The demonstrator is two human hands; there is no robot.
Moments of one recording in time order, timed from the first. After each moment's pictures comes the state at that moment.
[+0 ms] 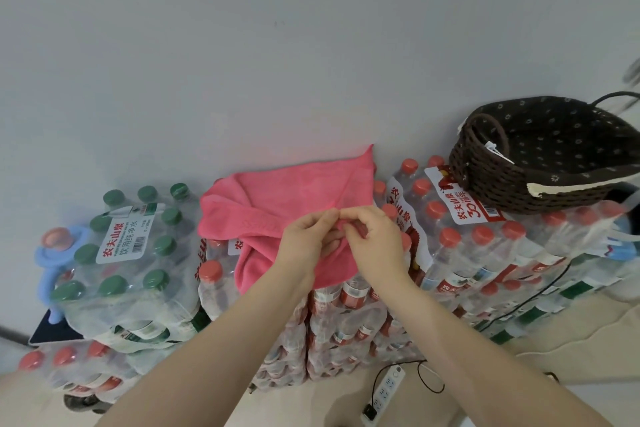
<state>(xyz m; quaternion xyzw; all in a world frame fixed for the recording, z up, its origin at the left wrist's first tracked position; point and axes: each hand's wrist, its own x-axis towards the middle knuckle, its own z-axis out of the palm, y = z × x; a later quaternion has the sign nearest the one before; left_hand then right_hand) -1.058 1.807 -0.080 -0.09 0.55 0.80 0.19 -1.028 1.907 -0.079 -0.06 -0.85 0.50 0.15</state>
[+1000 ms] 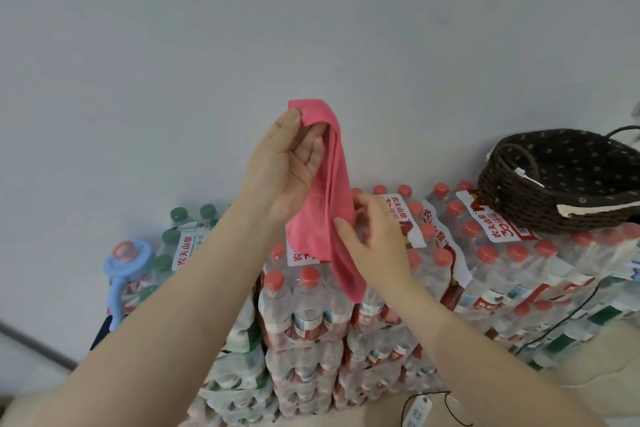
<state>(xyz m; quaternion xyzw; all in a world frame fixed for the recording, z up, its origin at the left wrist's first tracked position) -1.067 1.701 0.076 0.04 0.33 0.94 0.11 -1.023 1.824 -0.037 0.05 -0.86 0.45 0.24</state>
